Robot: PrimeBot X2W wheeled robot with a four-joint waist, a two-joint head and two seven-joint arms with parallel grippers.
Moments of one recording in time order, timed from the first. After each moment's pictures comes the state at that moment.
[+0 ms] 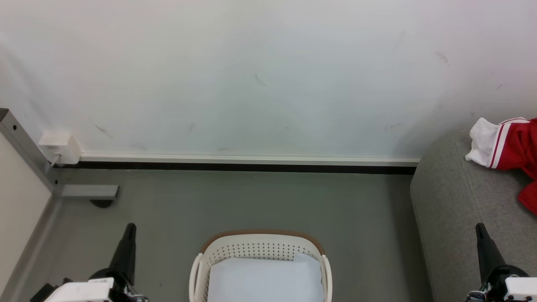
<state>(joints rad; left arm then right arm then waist) -0.11 0.05 0.11 0.25 -1.61 -0.13 0.11 -0.10 -0.05 -0.11 0.25 1.61 0.13 0.11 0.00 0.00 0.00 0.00</state>
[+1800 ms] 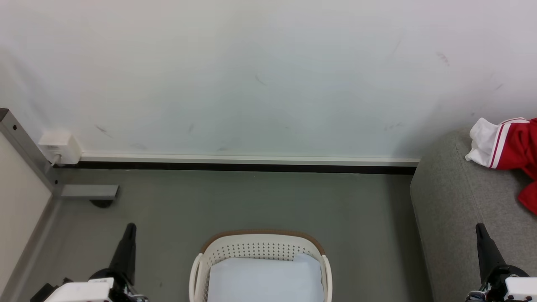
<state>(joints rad) -0.11 0.05 0.11 0.25 -1.61 -0.13 0.11 -0.10 -0.05 -0.11 0.25 1.61 0.13 0.11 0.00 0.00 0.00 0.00</state>
